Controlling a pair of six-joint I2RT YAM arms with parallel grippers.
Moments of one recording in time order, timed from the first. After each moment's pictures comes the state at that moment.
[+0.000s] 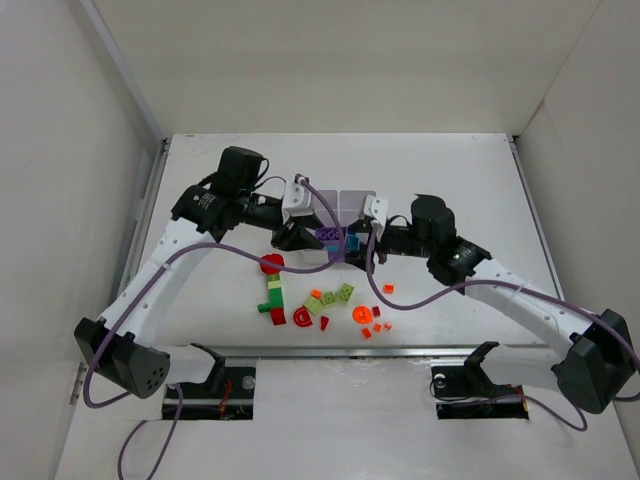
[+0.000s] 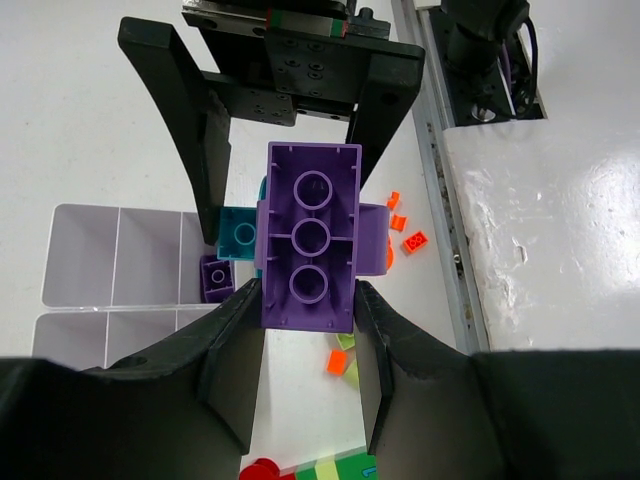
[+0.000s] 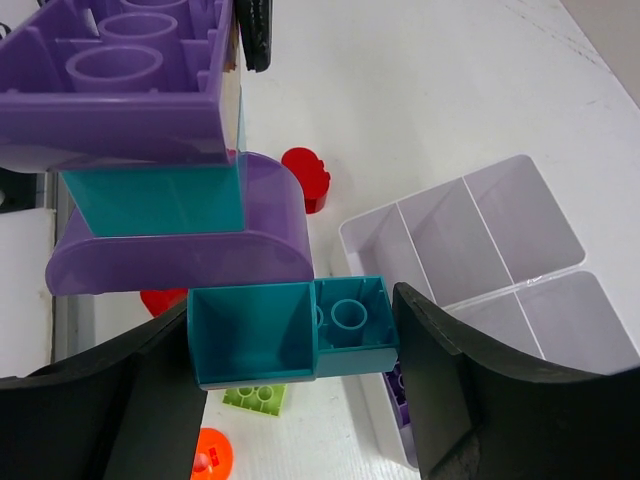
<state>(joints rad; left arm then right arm) -0.48 1.30 1.41 -0.88 1.05 0.77 0.66 1.18 0.86 0.06 -0.60 -0.31</state>
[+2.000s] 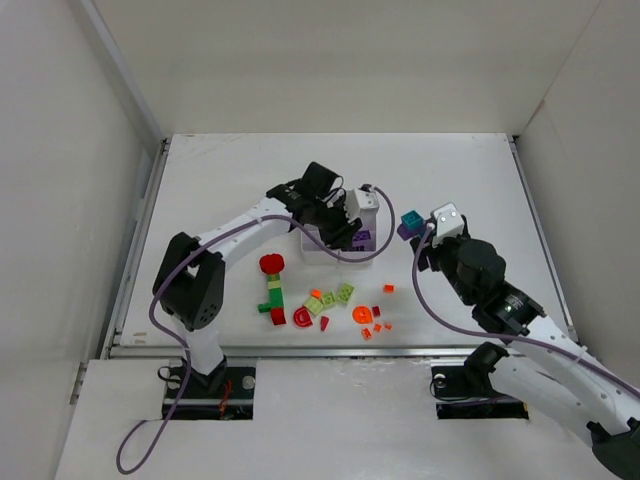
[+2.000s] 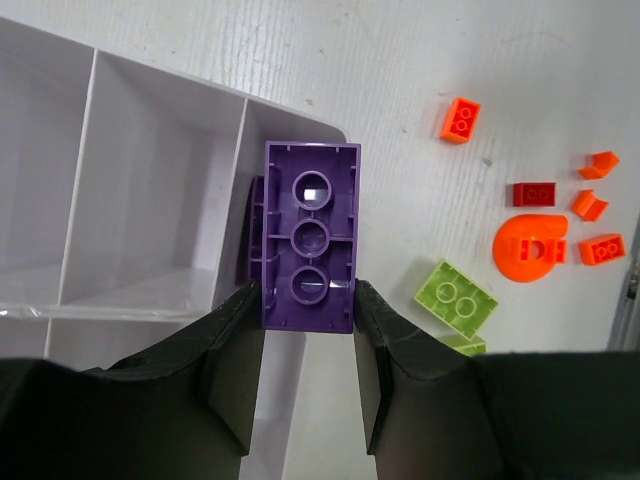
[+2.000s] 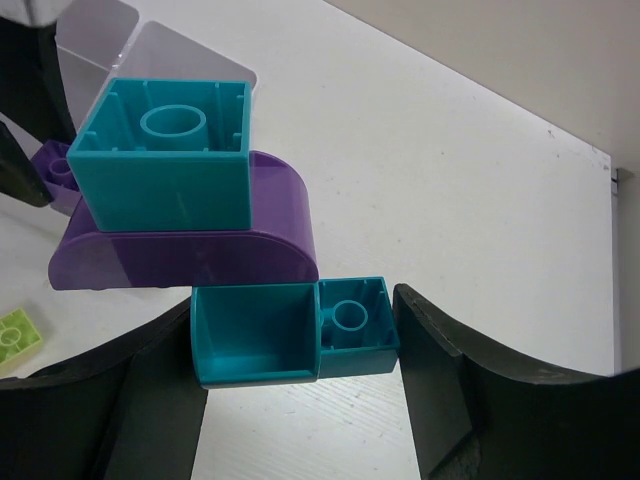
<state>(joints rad) -0.65 1.76 1.41 -0.55 0.55 0.51 0.67 0.69 0.62 -0.15 0.37 -0.20</state>
